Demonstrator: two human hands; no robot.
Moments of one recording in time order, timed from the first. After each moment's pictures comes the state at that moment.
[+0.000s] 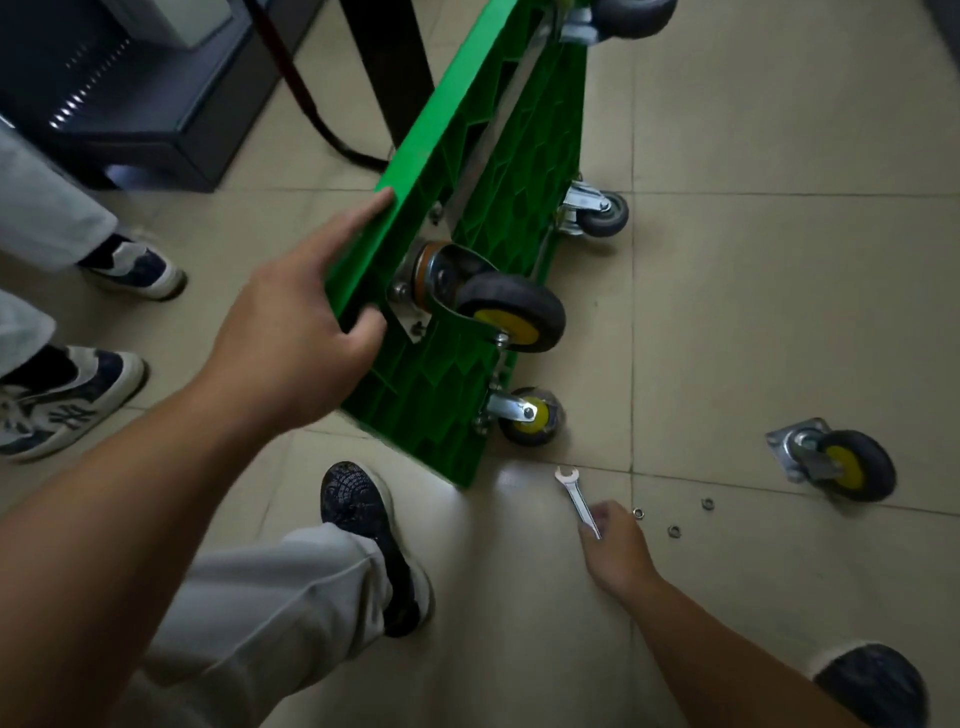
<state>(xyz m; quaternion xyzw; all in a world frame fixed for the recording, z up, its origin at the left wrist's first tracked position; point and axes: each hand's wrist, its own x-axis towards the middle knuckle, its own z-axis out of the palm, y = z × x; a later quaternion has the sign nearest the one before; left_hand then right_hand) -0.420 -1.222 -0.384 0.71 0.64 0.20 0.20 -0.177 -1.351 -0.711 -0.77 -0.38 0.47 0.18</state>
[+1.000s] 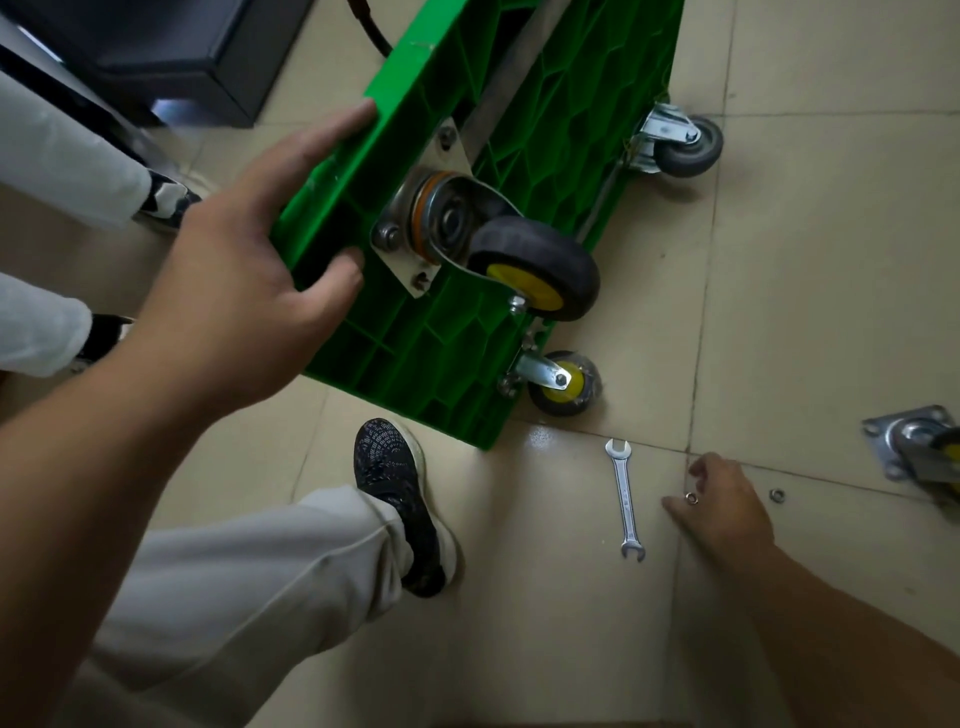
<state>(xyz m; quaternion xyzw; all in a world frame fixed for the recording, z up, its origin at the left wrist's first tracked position) -0.438 -1.214 -0.390 0.73 0.62 0.22 0.16 -0.102 -1.318 -0.766 -0.80 -0.48 0.36 0.05</state>
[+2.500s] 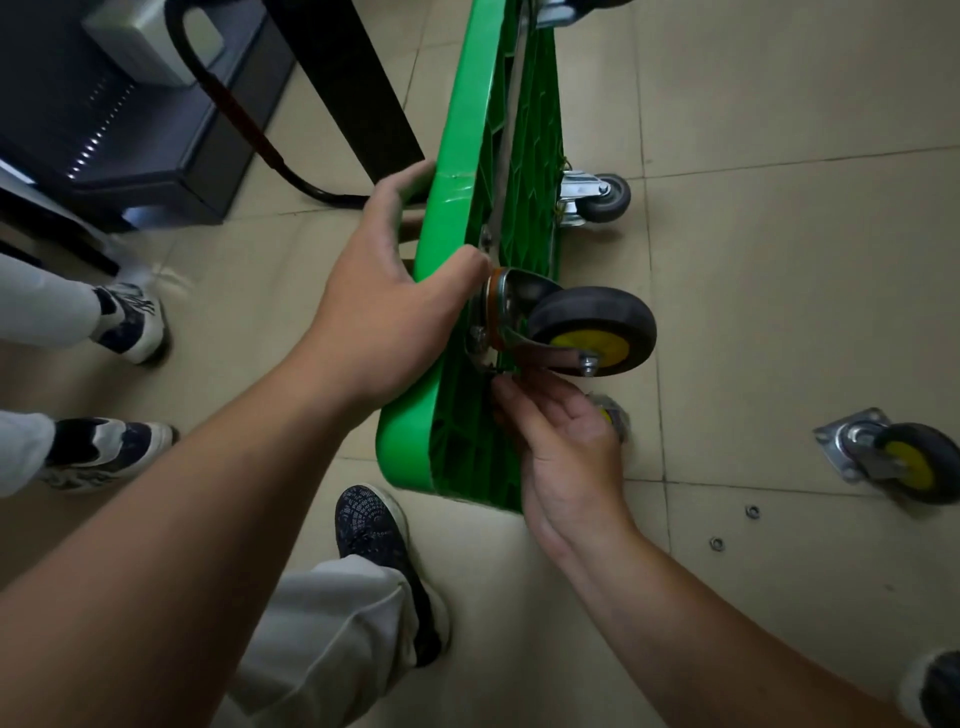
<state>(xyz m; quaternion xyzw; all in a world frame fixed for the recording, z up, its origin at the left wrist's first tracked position) -0.350 -1.178 -0.389 0.65 0.61 0.31 0.34 -0.259 -1.252 -0.523 -0.38 -0.03 0.64 0.67</state>
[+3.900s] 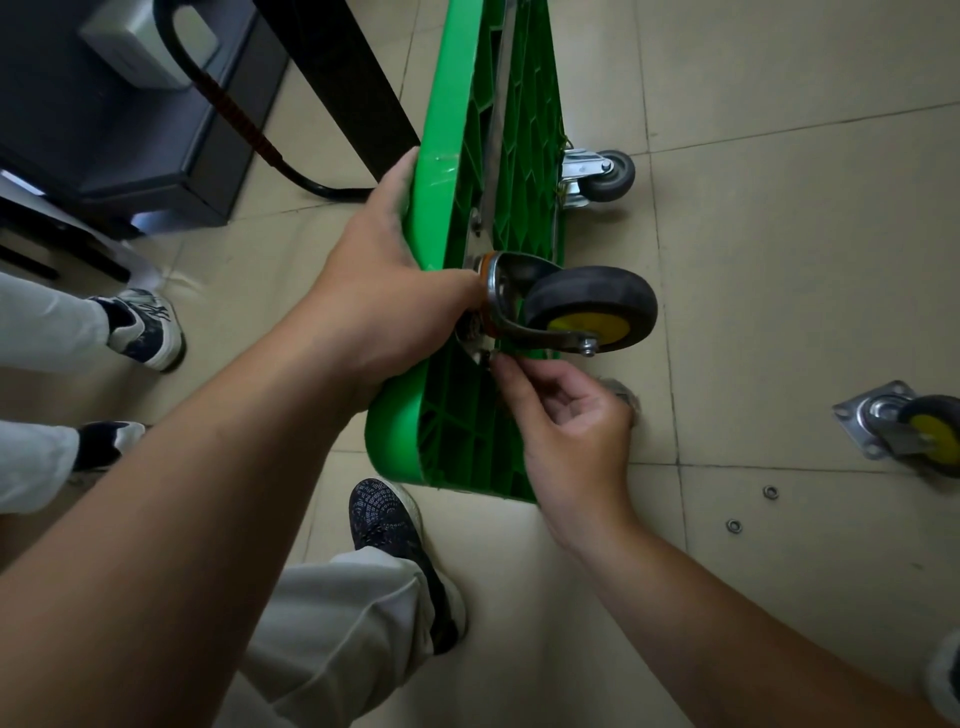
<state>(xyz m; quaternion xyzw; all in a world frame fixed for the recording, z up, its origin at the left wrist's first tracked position) -0.332 -1.186 -0.367 0.60 0.61 0.25 0.46 -0.254 -1.259 -0.516 -0.47 -0.21 0.54 0.66</state>
